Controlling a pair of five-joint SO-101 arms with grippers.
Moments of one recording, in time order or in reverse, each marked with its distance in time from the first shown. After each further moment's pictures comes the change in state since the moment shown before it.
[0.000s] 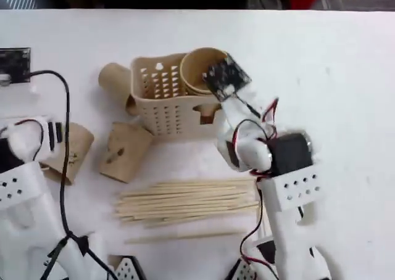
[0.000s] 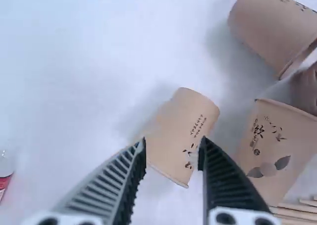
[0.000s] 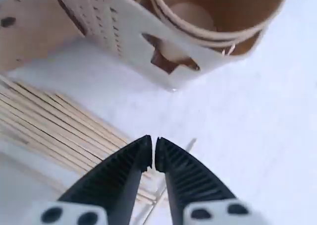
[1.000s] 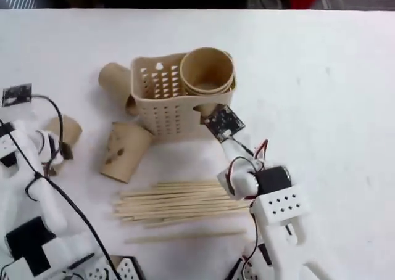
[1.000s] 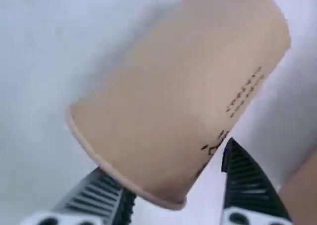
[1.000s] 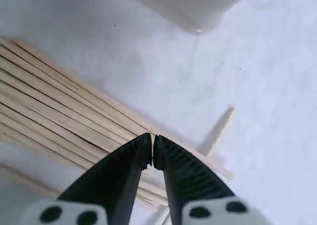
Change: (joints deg) left arm -8.5 30.4 13.5 -20.9 0.7; right arm 0.5 -10.6 37.5 -22.4 0.4
